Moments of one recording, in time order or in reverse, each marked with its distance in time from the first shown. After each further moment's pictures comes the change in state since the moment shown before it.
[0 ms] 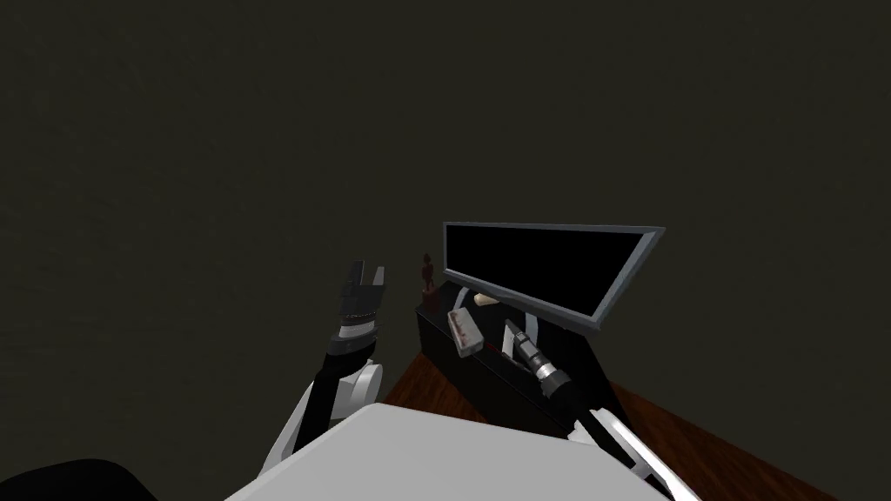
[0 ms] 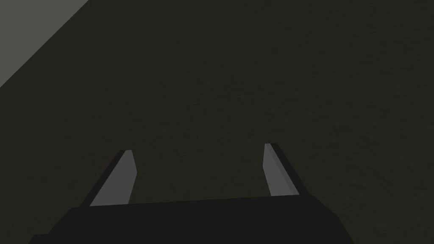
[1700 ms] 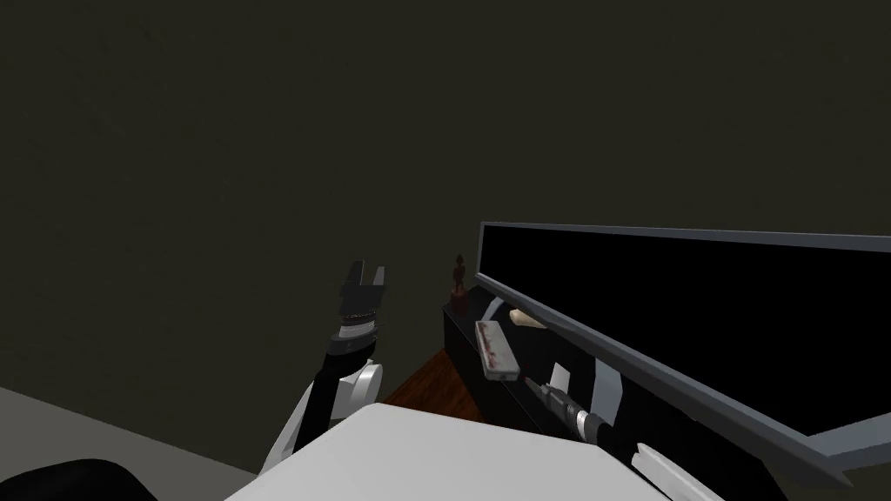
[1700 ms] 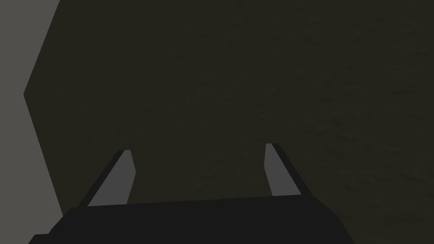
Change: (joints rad) left arm 0.000 0.000 0.000 0.000 0.000 0.000 0.000; right arm -0.103 -0.255 0.239 0.460 0.266 0.015 0.248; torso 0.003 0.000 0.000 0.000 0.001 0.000
